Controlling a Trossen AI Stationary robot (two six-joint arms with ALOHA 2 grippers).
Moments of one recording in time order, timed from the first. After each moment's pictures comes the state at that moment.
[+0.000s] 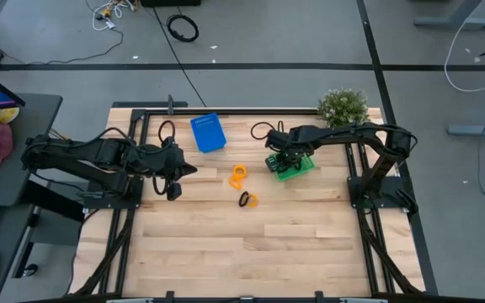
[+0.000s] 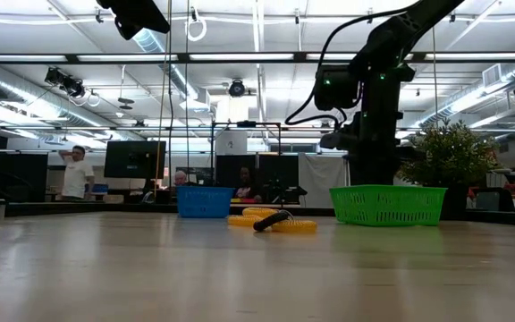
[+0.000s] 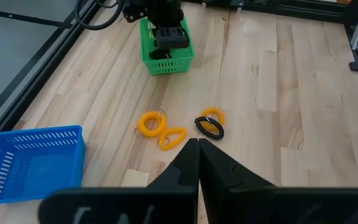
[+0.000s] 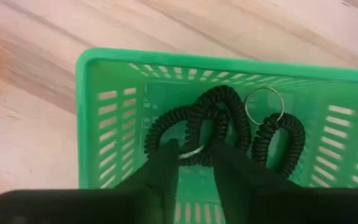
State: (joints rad) left arm -0.15 0.98 1.05 -0.71 -0.30 -0.25; right arm -0.31 1.71 1.08 -0.77 0.05 0.80
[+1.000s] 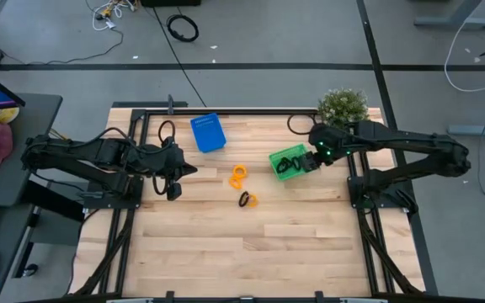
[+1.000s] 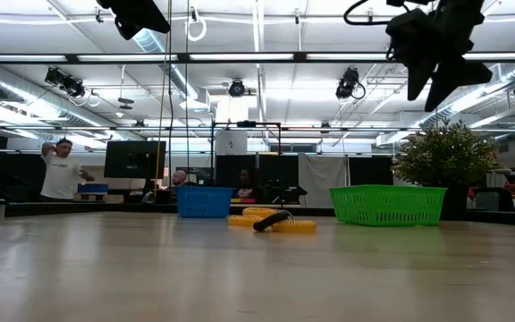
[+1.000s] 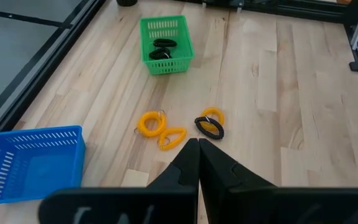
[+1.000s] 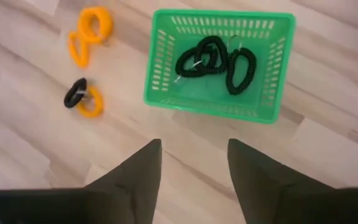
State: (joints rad) left arm -0.15 0.98 1.05 -0.71 -0.30 -0.25; right arm -0.19 1.13 1.08 -1.12 0.02 0.89
